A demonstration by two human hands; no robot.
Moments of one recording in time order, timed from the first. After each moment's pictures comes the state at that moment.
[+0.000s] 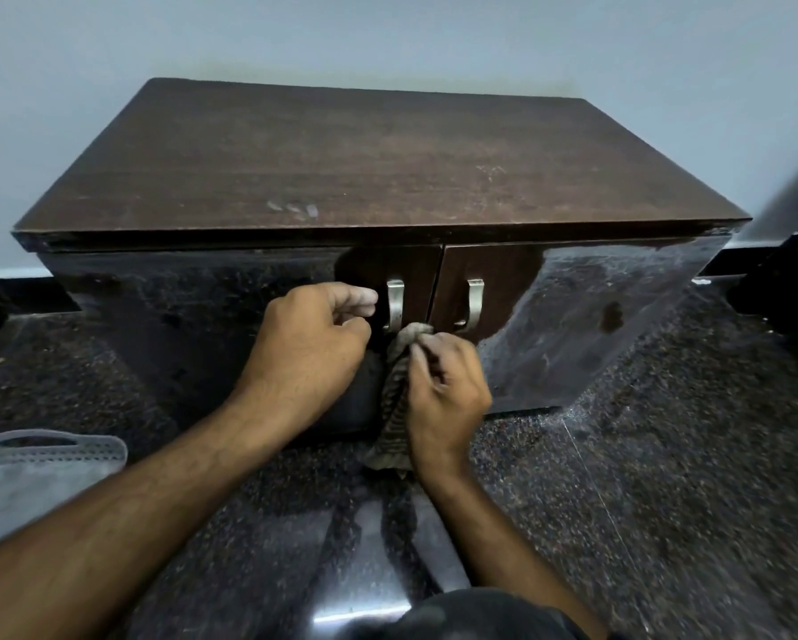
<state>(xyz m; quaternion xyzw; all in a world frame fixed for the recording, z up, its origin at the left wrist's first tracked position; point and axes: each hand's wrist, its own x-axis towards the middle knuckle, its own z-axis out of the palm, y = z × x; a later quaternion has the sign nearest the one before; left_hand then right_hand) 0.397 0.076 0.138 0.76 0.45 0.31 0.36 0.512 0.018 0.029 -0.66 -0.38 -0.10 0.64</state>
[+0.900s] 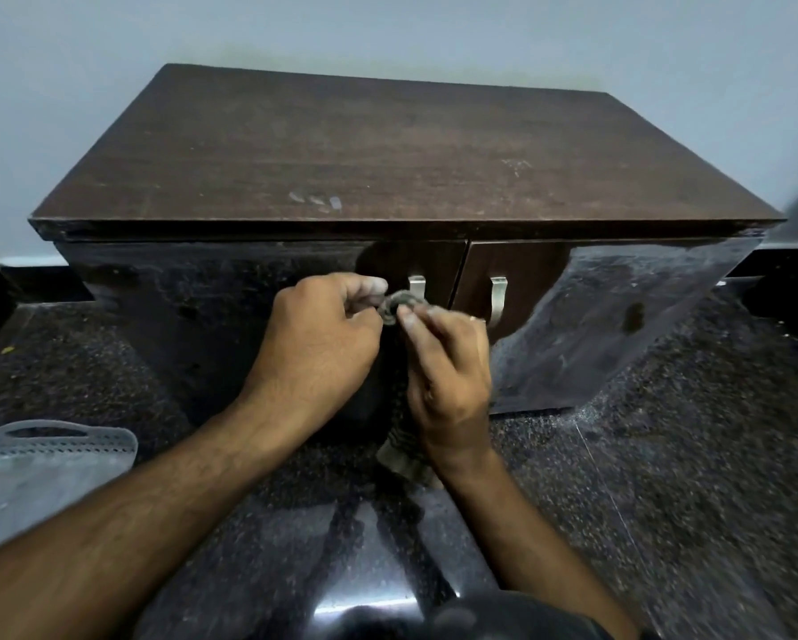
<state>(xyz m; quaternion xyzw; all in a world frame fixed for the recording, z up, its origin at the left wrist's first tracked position) 0.391 0.079 0.140 0.76 0.44 0.32 0.35 0.511 0.018 0.057 -0.60 -0.57 -0.24 0.50</state>
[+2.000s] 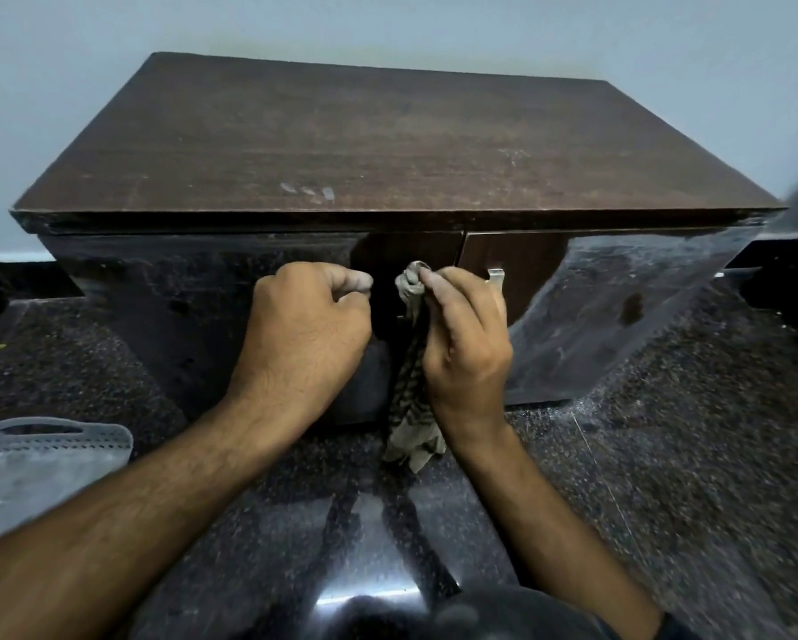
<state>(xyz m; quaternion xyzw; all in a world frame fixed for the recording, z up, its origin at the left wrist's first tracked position) 0.391 0.075 0.148 0.72 0.49 0.34 0.34 0.528 0.027 0.075 -0.61 -0.53 -0.23 0.54</state>
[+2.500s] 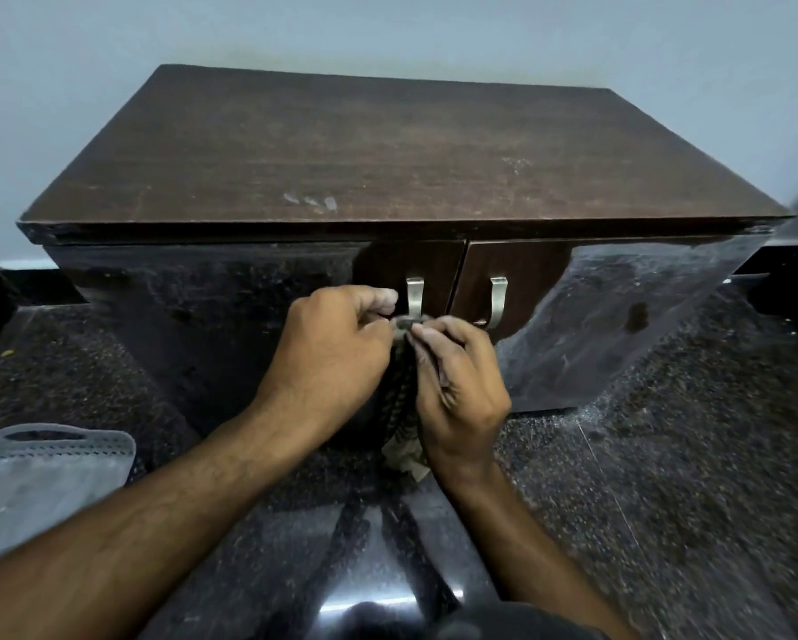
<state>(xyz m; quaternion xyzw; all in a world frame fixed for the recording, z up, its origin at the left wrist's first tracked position) 0.401 0.075 0.132 0.77 0.44 0.31 0.34 0.516 0.017 0.038 -0.58 -0.52 -0.19 0.60</state>
